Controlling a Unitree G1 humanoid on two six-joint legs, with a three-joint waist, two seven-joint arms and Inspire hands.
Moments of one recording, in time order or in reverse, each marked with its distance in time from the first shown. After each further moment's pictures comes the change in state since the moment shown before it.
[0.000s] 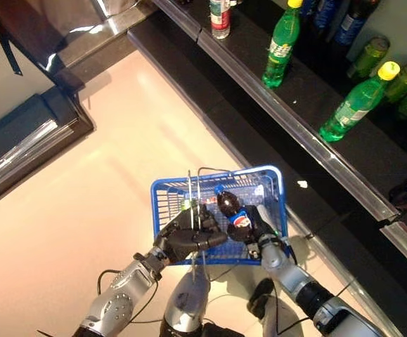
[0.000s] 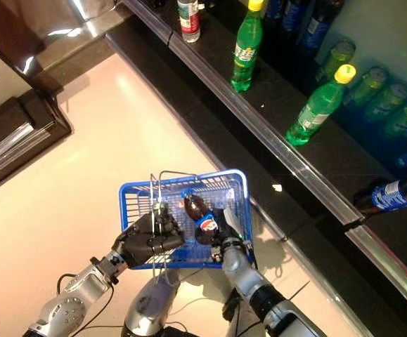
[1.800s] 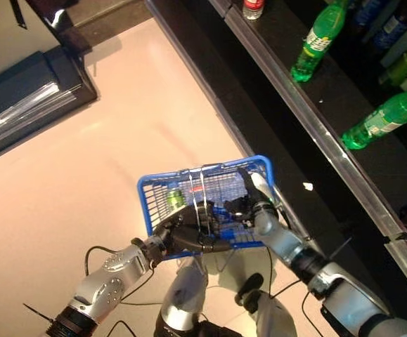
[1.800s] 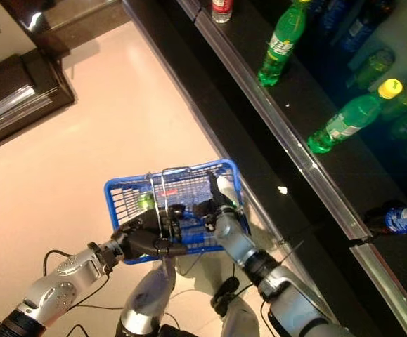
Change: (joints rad) left arm -0.083 0.114 -0.016 -0.035 0.123 0.057 0.056; right arm -0.120 -0.028 -0.014 -0.299 0.118 0.165 -0.031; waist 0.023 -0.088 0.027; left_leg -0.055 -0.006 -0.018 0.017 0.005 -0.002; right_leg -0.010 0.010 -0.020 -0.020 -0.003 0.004
